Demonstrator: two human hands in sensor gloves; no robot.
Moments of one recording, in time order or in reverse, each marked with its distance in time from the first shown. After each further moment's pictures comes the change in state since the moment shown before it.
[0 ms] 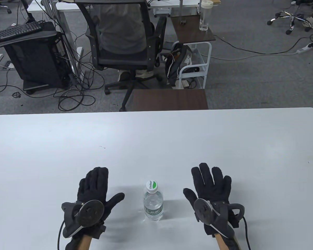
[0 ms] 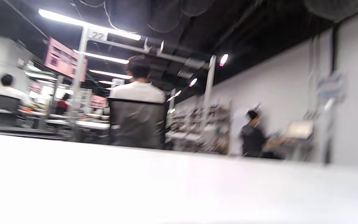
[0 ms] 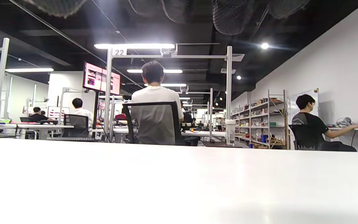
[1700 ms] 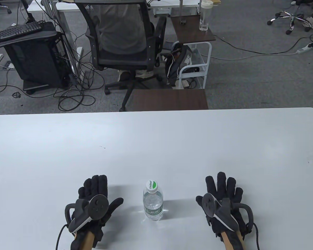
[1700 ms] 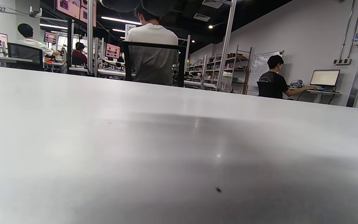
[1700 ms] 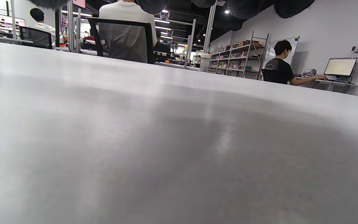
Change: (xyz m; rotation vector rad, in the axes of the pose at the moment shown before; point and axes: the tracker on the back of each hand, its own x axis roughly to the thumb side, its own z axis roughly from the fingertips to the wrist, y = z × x) left_hand 0.000 -0.047 0.001 -0.246 0.044 0.067; right_hand -0.026 0.054 0.005 0.341 0.111 0.185
